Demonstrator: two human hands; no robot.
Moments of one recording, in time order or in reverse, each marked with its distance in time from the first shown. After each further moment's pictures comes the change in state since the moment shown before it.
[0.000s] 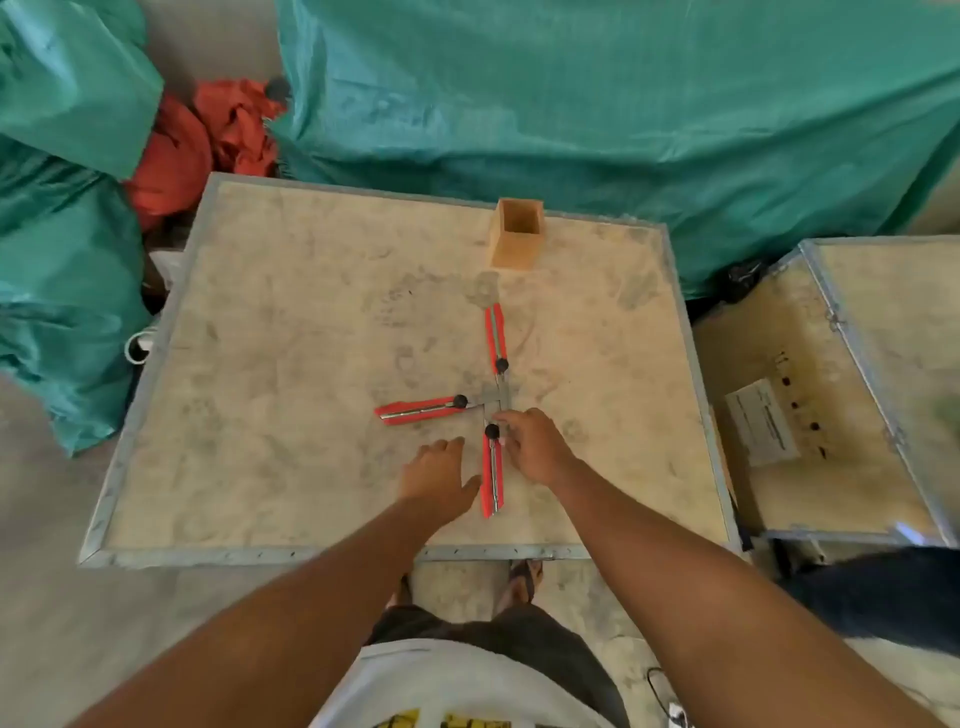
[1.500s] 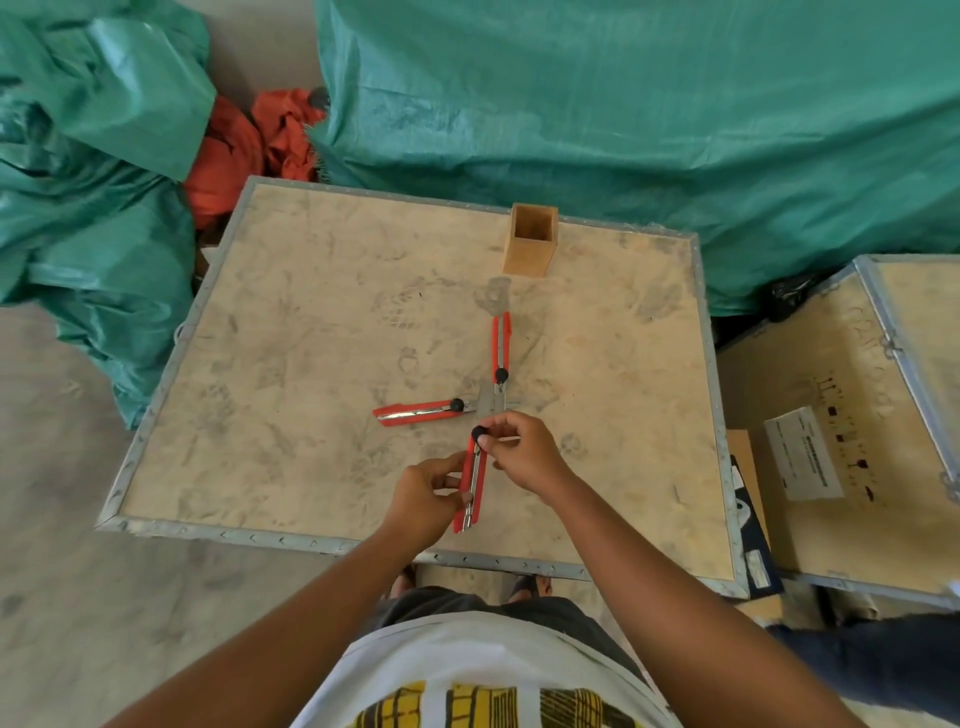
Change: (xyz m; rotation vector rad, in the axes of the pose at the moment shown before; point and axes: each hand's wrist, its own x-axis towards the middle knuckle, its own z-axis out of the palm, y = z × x) left_hand -0.037 0.030 -0.004 -0.875 0.151 -0.124; right_hand -0.009 -0.011 -0.025 0.588 -0.046 0.135
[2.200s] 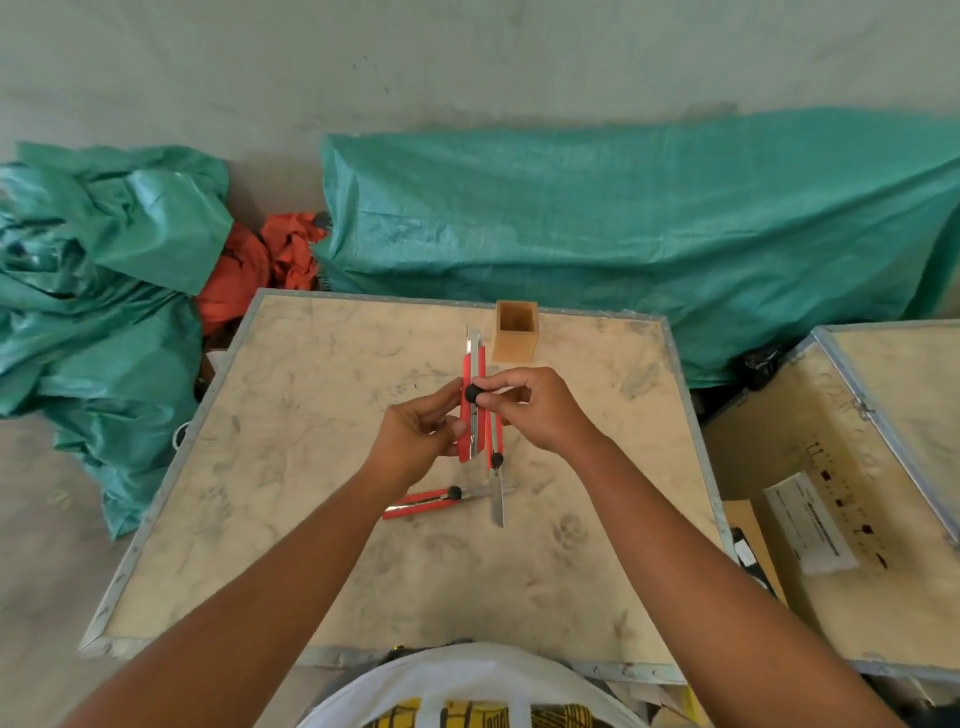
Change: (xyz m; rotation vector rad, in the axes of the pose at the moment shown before) left_hand 0.062 0.137 -0.068 -0.254 -0.025 0.344; right_hand 0.029 -0.140 -0.079 -0.017 0.074 -0.439
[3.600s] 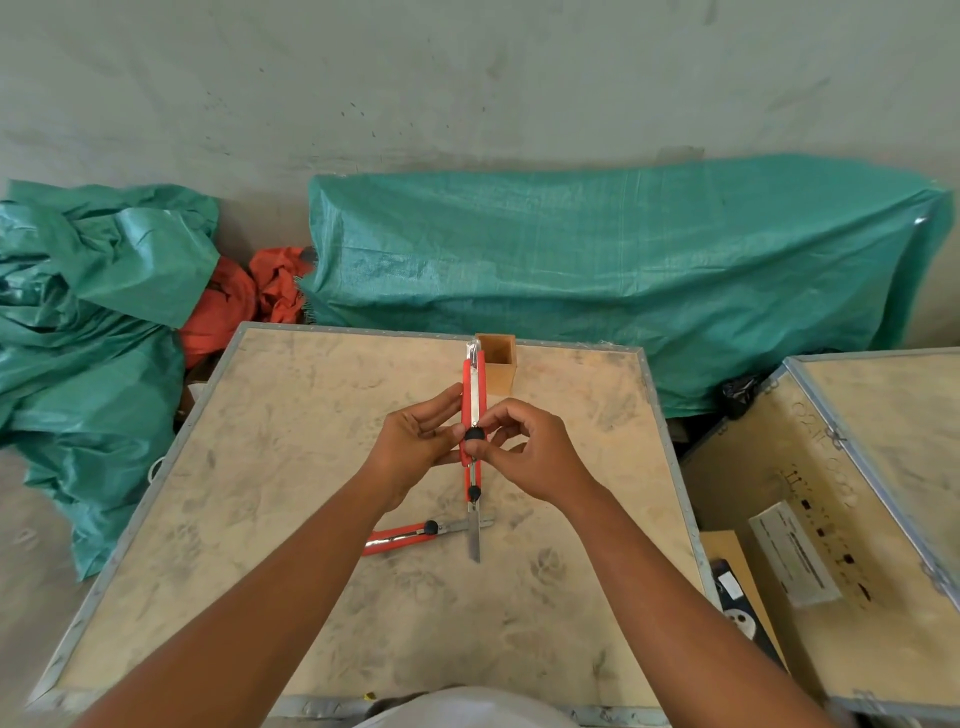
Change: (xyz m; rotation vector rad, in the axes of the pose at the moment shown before) left_hand 0.024 0.028 0.028 -0.186 -0.067 -0.040; right_hand -0.023 0.007 -0.024 -0.047 0.067 -0.141
